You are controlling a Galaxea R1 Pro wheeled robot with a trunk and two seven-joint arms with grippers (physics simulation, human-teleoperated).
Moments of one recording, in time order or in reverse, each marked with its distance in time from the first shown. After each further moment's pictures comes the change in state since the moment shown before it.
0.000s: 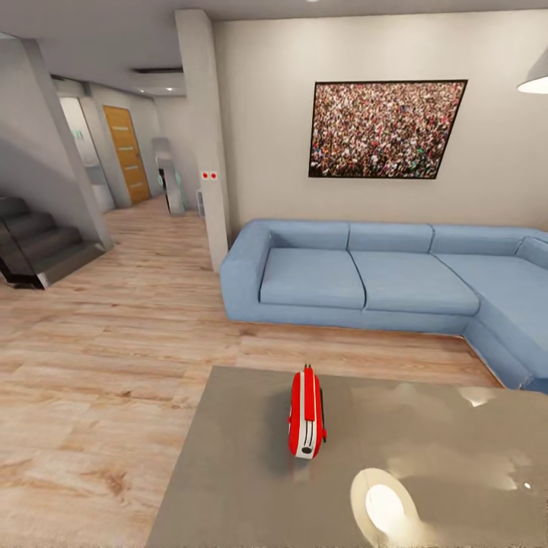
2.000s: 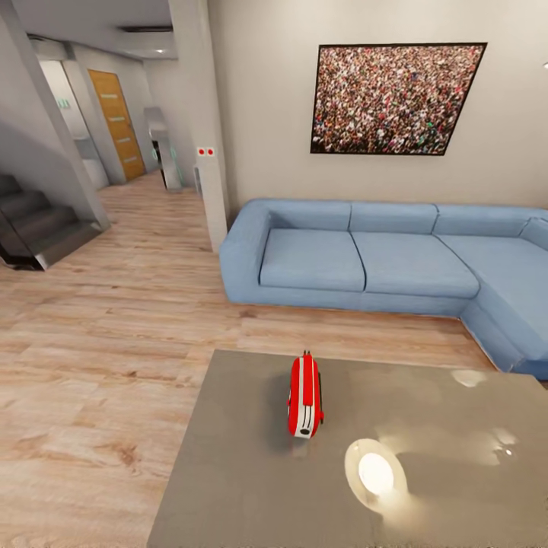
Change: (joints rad) left arm 0.000 0.003 0.000 -0.001 0.048 -0.001 0.000; right arm 0.000 0.000 0.000 0.000 0.000 0.000 0.000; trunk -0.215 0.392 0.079
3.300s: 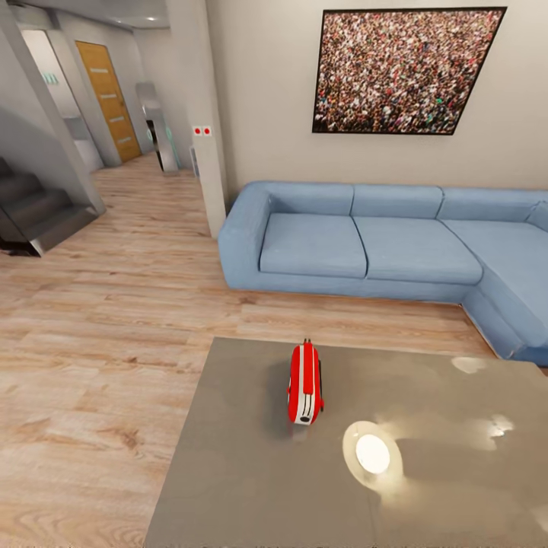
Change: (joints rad) left arm 0.000 -0.003 -0.002 0.003 -0.001 -0.004 0.002; right arm 0.000 -0.003 0.000 0.000 0.000 0.000 0.000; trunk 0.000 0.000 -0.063
